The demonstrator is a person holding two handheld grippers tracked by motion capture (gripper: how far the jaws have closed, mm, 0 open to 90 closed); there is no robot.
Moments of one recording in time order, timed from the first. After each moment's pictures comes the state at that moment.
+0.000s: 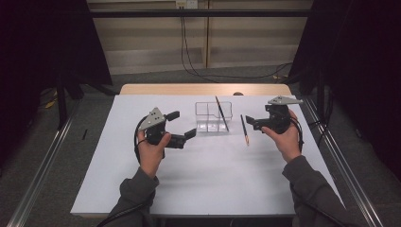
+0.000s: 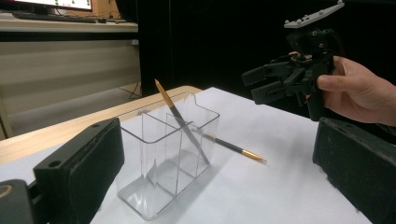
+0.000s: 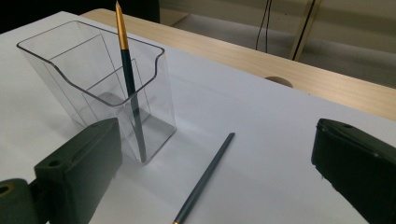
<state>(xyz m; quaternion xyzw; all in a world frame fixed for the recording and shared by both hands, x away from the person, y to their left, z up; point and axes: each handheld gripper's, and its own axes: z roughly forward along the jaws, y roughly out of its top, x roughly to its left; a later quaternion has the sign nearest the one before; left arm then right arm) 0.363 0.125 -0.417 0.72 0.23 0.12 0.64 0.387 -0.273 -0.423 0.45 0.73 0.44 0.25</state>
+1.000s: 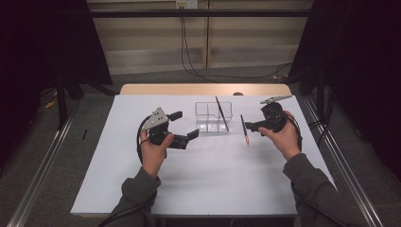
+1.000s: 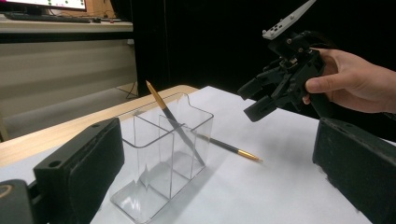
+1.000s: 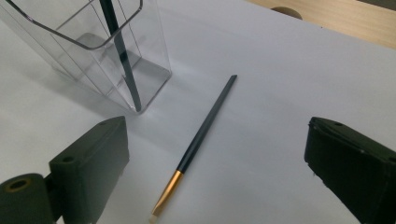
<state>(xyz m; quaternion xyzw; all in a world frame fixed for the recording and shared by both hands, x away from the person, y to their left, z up) 0.362 0.118 -0.415 0.73 0.23 0.13 0.64 0.394 -0.263 -0.423 0.50 0.78 0.33 0.18</state>
